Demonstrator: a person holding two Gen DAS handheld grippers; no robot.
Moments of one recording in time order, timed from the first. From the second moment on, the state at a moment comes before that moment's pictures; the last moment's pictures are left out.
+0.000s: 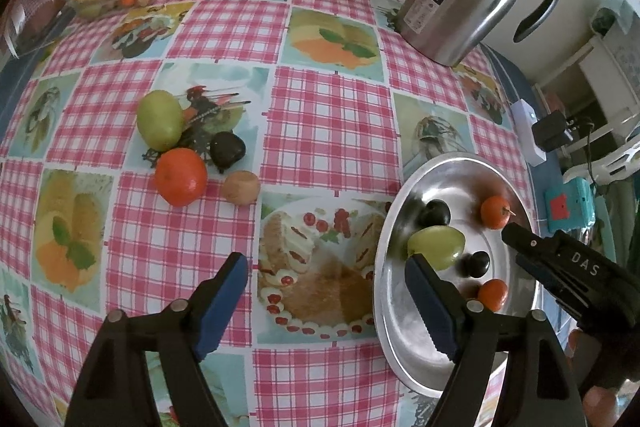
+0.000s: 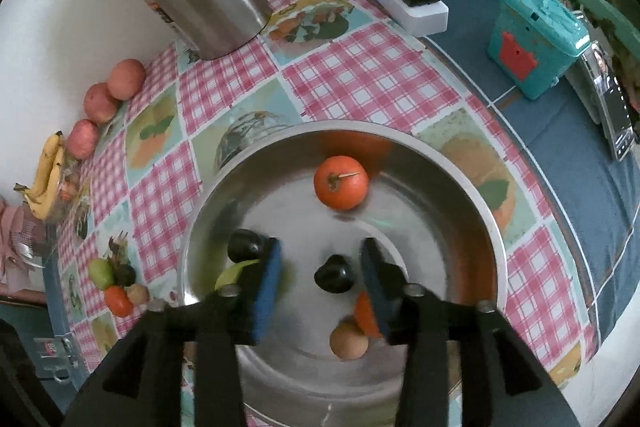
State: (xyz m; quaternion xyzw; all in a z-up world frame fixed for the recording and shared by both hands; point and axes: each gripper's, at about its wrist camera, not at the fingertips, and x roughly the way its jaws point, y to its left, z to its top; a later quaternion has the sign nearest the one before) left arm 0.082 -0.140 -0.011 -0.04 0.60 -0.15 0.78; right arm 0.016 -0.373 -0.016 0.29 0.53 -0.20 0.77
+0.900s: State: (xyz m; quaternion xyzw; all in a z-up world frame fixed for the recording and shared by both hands) left arm 0.100 -0.088 0.009 -0.02 0.54 -0.05 0.84; right arm 0.034 -0.333 0.002 0.25 0.49 -0.15 0.82
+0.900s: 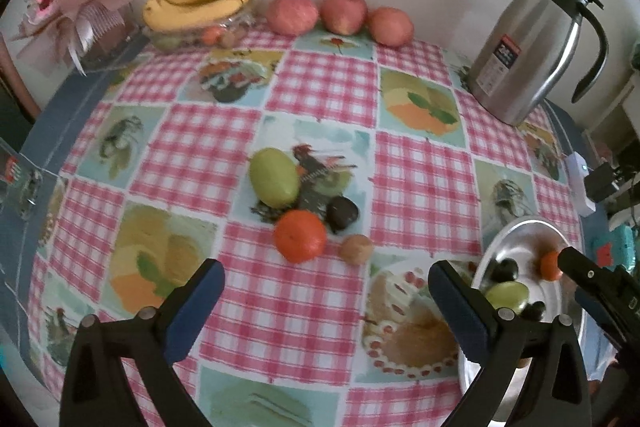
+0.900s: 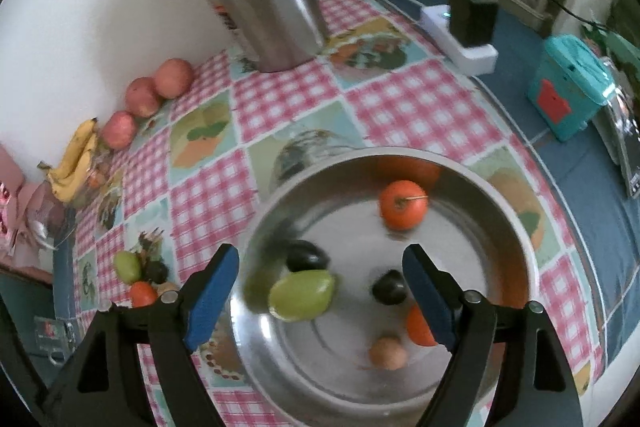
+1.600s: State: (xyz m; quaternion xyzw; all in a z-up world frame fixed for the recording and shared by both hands) left arm 0.123 0.005 0.015 -0.05 0.51 0.02 0.86; right arm 0.068 -0.236 0.001 0.16 0.50 -0.05 0.85
